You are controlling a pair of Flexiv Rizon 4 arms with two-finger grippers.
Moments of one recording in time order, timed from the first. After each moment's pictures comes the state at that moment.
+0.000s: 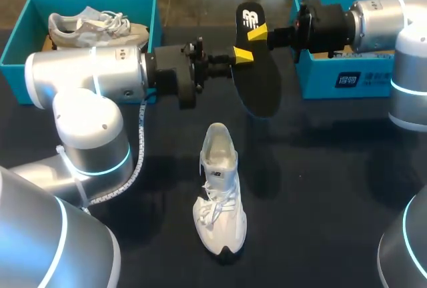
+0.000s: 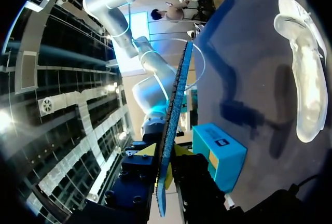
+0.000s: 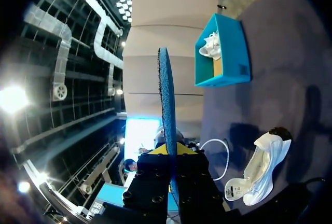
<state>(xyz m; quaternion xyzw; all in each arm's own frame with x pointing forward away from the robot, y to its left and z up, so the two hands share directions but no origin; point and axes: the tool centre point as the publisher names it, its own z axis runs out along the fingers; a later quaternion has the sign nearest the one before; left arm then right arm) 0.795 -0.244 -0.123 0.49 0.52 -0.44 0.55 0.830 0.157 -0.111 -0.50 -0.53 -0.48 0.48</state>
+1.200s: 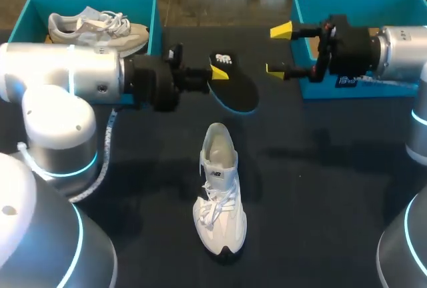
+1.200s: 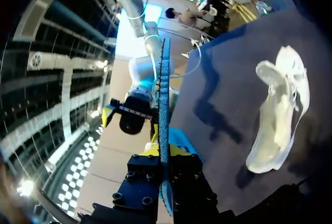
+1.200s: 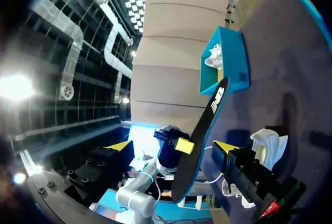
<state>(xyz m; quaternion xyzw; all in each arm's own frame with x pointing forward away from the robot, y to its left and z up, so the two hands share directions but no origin) 0.784 -0.195 -0.163 0.42 0.66 -0.47 0.41 0.792 0.122 -0.115 -0.50 -0.50 -0.54 0.45</state>
